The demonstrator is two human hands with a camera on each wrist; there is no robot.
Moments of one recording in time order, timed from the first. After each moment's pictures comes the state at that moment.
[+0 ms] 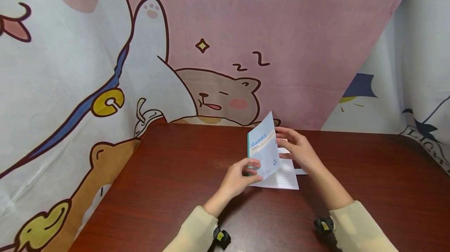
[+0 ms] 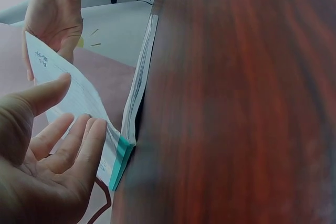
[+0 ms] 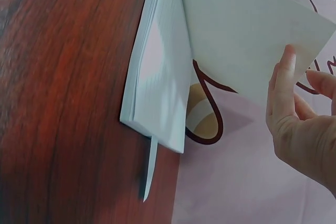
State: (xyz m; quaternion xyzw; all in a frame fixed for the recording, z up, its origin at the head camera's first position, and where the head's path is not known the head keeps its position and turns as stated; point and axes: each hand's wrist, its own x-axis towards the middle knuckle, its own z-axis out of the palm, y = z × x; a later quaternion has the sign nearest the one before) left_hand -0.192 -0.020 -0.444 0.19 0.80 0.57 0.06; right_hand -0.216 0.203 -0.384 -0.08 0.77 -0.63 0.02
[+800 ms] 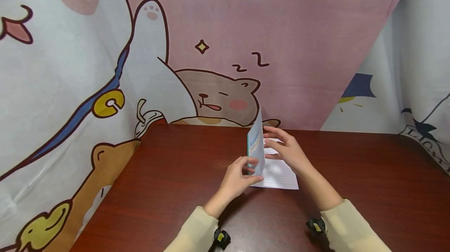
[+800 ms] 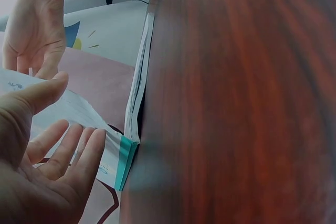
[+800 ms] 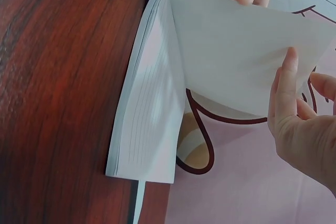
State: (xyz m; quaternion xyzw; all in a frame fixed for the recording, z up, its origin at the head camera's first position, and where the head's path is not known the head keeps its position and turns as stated) left_hand -0.187 -0.021 -0.439 0.20 0.80 0.57 0.03; right_hand -0.213 0.175 -0.379 -0.12 0.74 -0.66 0.03
